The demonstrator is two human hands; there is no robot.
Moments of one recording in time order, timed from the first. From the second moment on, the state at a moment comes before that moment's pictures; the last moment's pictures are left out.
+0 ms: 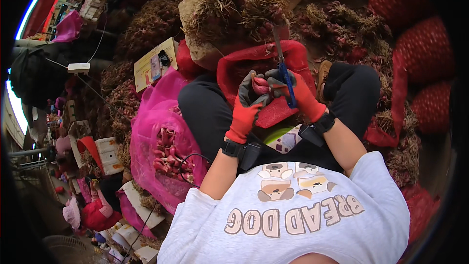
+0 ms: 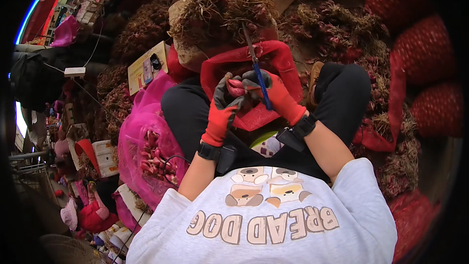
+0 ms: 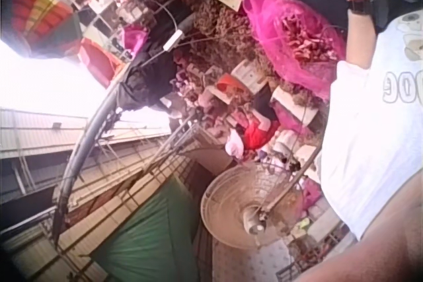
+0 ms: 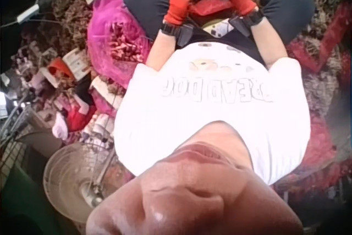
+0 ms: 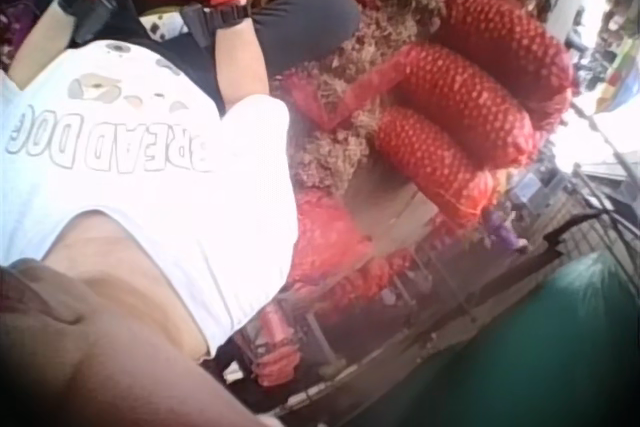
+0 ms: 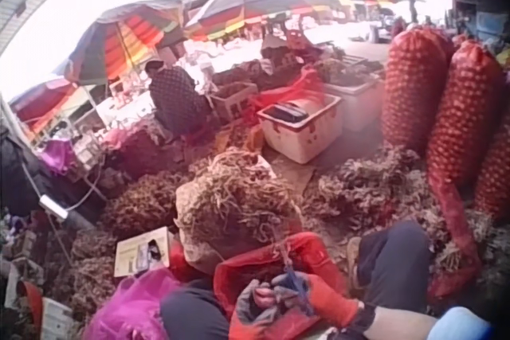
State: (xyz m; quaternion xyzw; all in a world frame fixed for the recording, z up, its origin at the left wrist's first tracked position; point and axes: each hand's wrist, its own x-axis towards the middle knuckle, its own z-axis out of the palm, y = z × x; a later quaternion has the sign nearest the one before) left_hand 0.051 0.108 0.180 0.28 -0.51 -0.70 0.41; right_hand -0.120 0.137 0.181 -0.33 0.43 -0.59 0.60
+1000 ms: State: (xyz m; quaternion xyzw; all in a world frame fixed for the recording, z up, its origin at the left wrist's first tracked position) left_hand 0.080 0.065 0.156 0.33 -0.51 -0.61 0.50; right_hand -0.131 0.159 0.183 -0.64 0.63 -0.26 0.36
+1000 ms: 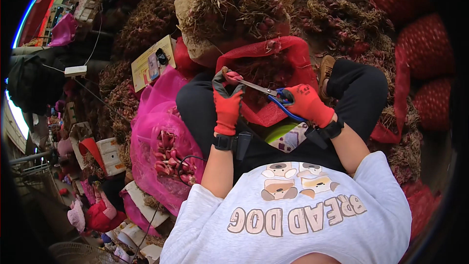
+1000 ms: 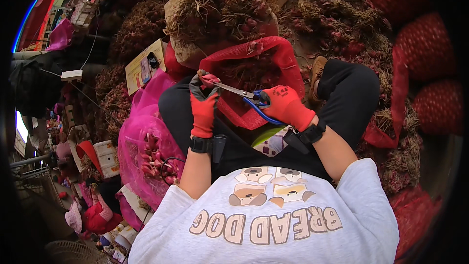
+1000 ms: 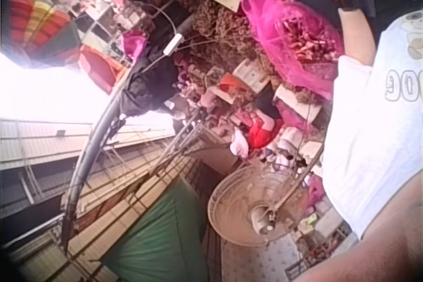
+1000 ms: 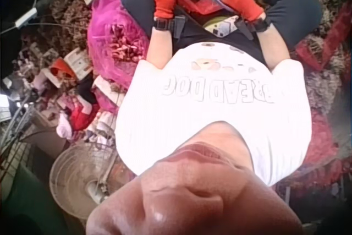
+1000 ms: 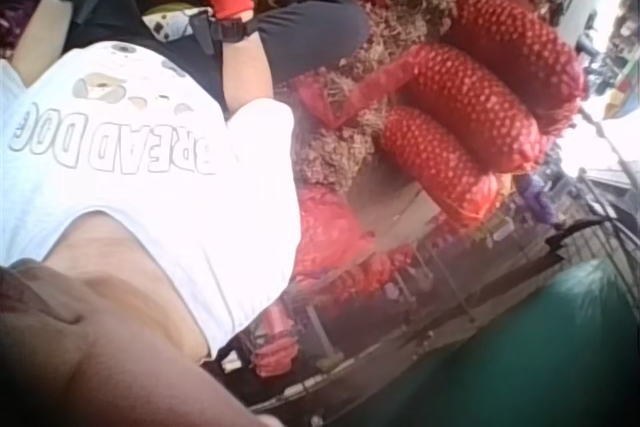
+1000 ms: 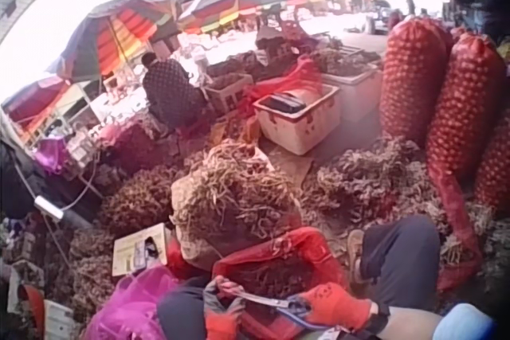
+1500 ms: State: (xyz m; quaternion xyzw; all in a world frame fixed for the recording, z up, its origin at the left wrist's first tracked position) left_hand 0.065 0.079 0.157 0.39 -0.64 -0.54 0.38; right_hand -0.118 0.137 0.196 -0.43 0.55 -0.45 0.56
